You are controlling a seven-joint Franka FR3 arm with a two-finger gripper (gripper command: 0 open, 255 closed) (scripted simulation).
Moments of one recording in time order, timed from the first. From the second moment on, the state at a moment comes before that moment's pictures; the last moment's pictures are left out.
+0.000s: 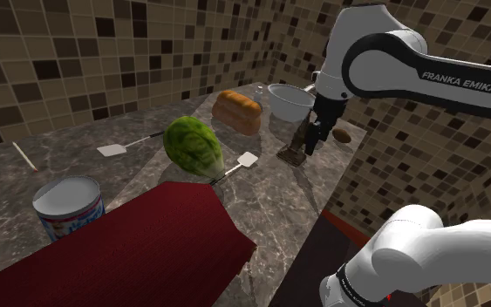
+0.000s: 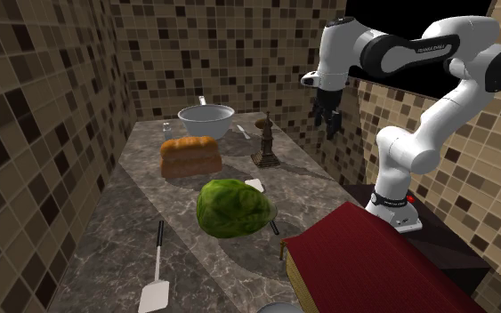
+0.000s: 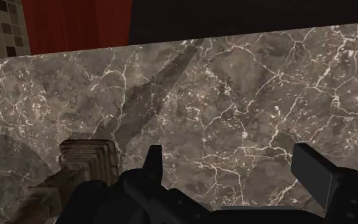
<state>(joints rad) 0.02 -0.74 0.07 -2.41 -0.11 1.59 -0.09</state>
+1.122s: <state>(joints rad) -0.16 -0.32 0.35 -2.35 0.12 1.97 0.90</state>
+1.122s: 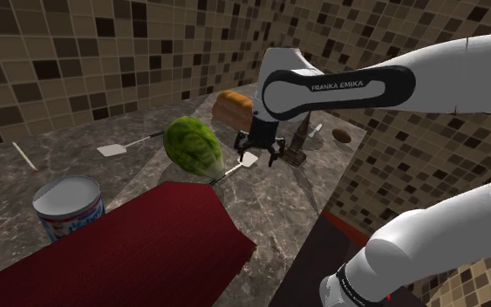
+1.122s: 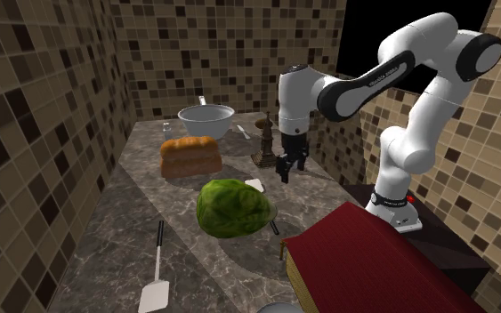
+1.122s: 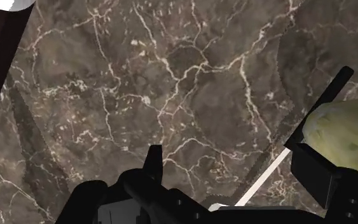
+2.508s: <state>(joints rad) -0.23 0.07 0.39 -2.25 0.05 2.30 1.48</state>
